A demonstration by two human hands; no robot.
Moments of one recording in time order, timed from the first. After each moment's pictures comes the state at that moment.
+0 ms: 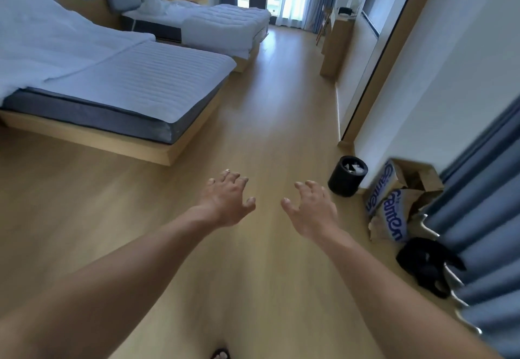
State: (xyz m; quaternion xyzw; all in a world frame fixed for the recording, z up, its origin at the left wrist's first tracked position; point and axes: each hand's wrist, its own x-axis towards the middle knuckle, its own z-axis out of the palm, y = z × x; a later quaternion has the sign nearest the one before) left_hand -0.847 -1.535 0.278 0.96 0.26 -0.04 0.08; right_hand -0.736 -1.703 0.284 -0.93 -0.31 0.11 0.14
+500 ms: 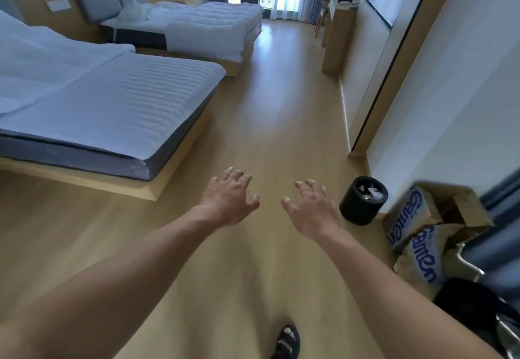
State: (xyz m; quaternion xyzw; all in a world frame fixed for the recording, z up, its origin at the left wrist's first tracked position) left_hand -0.548 -1.352 0.270 0.97 0.24 -0.05 0.07; right_hand -0.446 -1.517 0.260 -0.93 -0.29 0.13 0.19
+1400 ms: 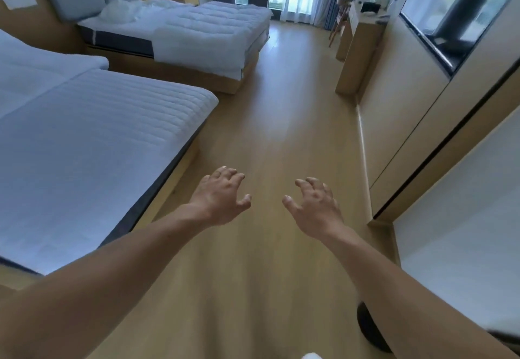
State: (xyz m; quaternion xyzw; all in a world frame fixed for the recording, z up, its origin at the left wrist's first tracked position) left_hand -0.068 -0.950 0.281 0.96 0.25 -0.04 0.10; right_hand 0.064 -1.125 0.275 -0.92 -0.33 0.13 0.17
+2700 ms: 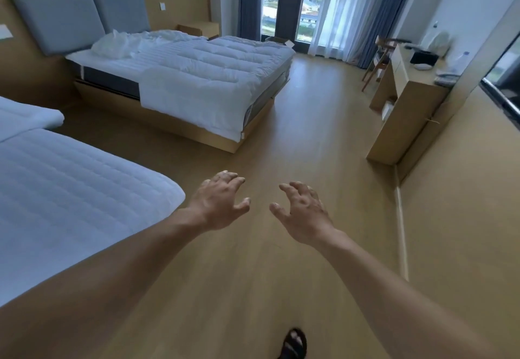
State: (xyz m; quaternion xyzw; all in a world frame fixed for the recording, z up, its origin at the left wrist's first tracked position) left_hand 0.637 -0.464 0.294 0.95 0.31 0.01 0.11; right_hand 0.786 -0.612 0.288 -0.86 -0.46 0.13 0.15
